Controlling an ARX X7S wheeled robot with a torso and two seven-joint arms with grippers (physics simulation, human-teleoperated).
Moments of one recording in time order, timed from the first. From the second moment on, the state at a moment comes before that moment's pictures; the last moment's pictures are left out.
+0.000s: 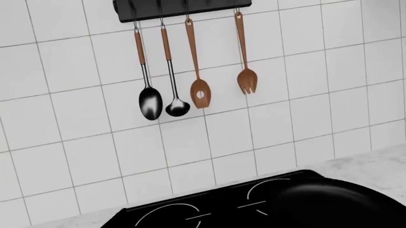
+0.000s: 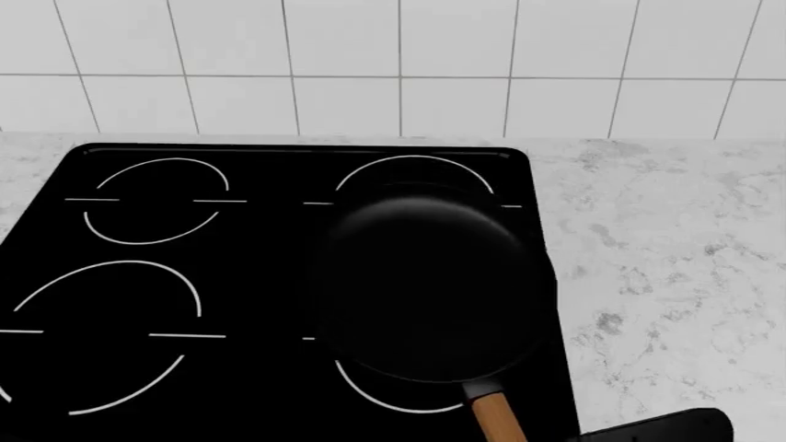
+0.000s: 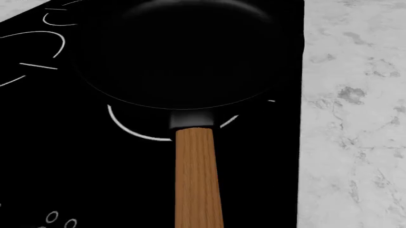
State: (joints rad) left arm -0.24 -0.97 0.28 1.03 -0.95 -0.49 -0.81; right arm 0.53 1.10 -0.97 -0.49 1.31 0.21 0.53
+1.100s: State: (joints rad) left arm -0.55 -1.05 0.42 1.05 -1.10 -0.47 -0.95; right arm 0.65 1.07 -0.91 -0.47 1.38 0.33 0.51
